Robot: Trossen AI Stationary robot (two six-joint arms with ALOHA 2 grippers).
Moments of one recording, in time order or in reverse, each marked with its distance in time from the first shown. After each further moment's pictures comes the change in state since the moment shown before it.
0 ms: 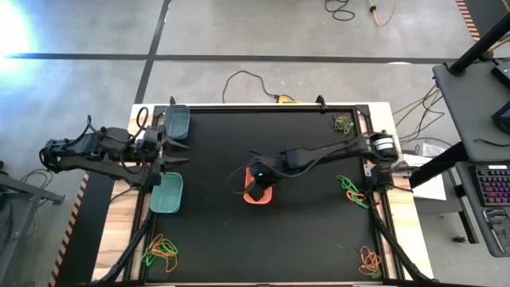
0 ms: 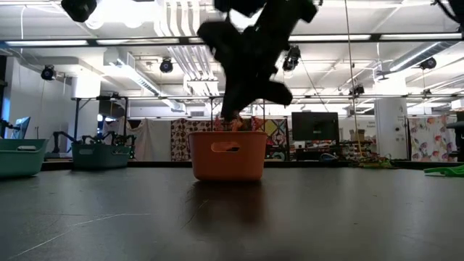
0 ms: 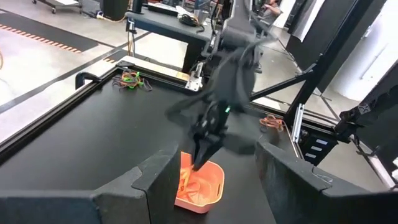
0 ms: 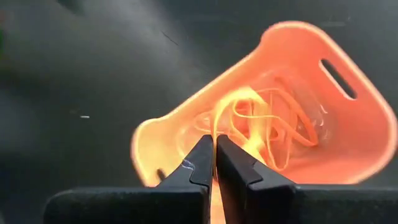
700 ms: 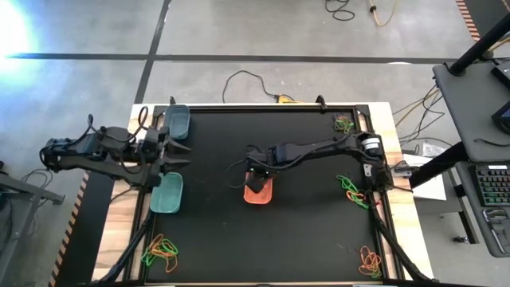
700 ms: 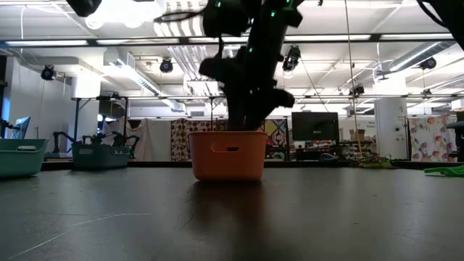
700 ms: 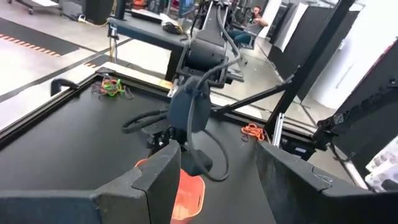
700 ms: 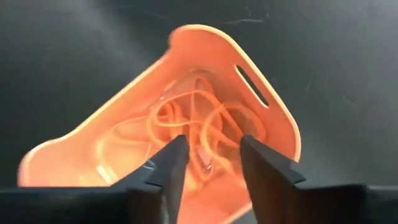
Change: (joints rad) left arm -0.010 0.031 0.000 0.084 0.051 -0.024; right arm -0.043 0.082 0.135 -0.243 0.093 -0.052
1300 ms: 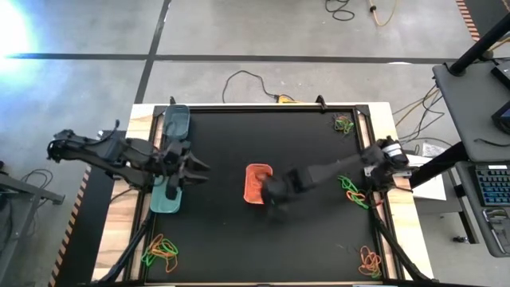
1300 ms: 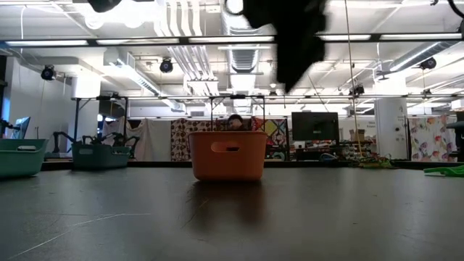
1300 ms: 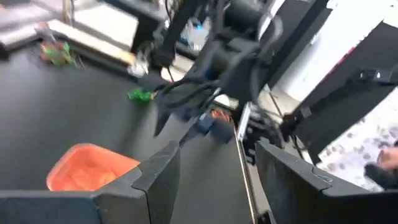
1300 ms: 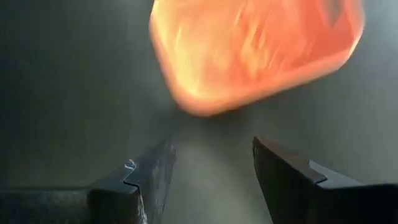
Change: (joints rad) left arm -0.132 0.228 -0.005 0.194 0.006 -0.171; right arm 0.272 -0.167 -0.038 -0.194 0.017 -0.038
